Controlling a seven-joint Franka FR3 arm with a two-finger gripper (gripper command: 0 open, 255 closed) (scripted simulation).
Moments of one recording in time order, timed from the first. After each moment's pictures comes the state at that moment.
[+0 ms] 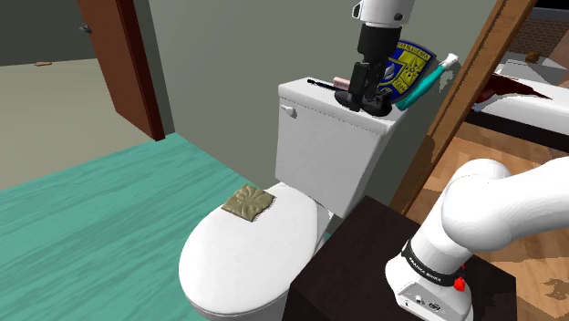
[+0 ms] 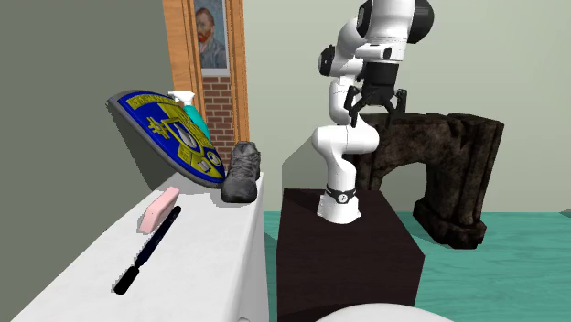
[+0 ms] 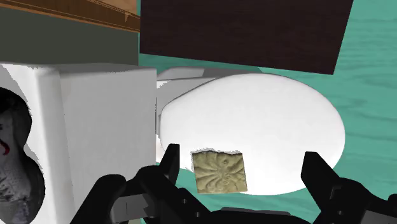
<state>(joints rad) -0.01 -0.79 0.07 -2.33 -0.02 1.50 -0.04</state>
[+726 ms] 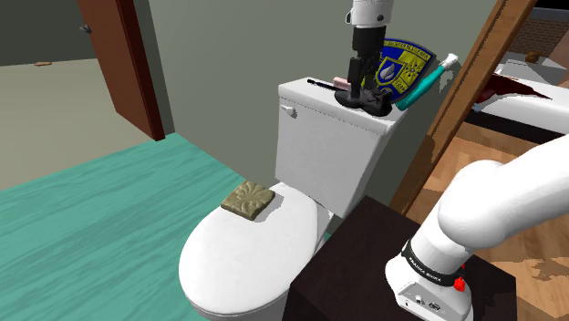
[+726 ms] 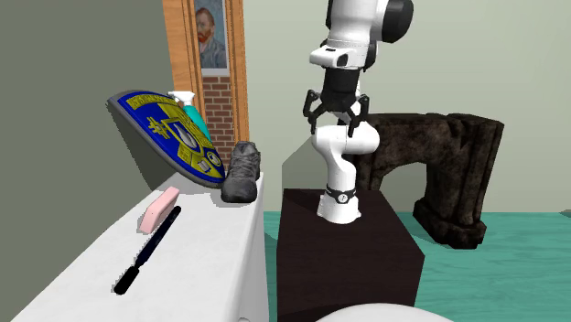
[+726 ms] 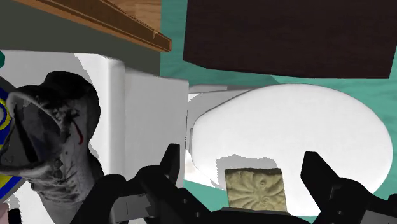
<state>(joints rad) -0.09 -0.53 -0.08 -2.16 -0.15 1.50 -0.21</state>
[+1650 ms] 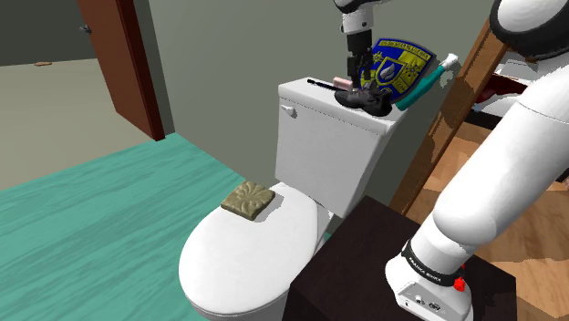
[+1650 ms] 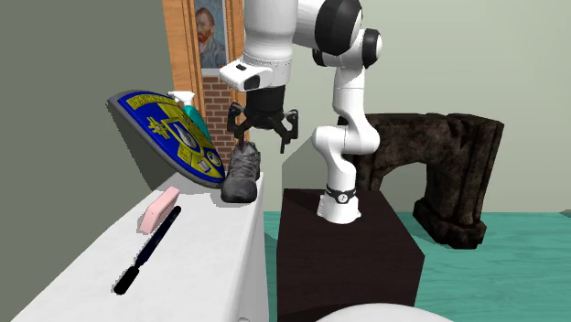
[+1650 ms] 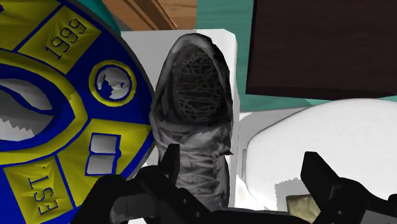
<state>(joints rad) -0.18 -0.04 -0.25 -1.74 -0.26 1.45 -0.45</state>
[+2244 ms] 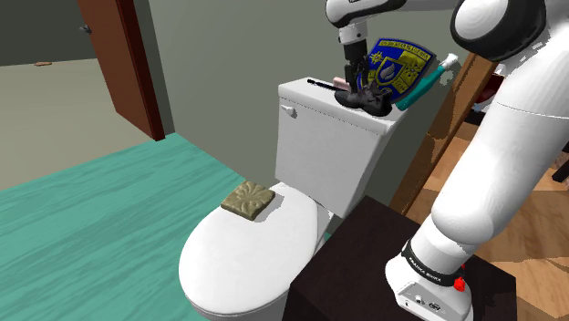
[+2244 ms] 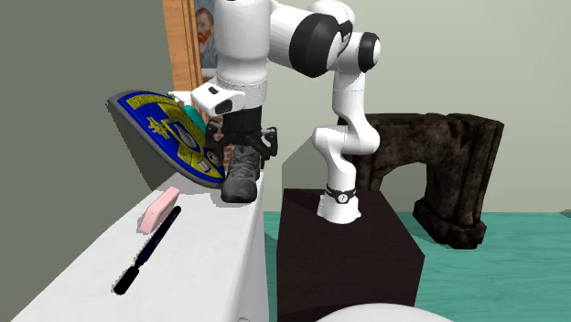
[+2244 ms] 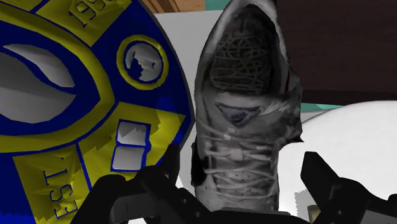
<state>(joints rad) -0.22 0.11 -0.28 -1.65 -0.27 1.48 -0.50</state>
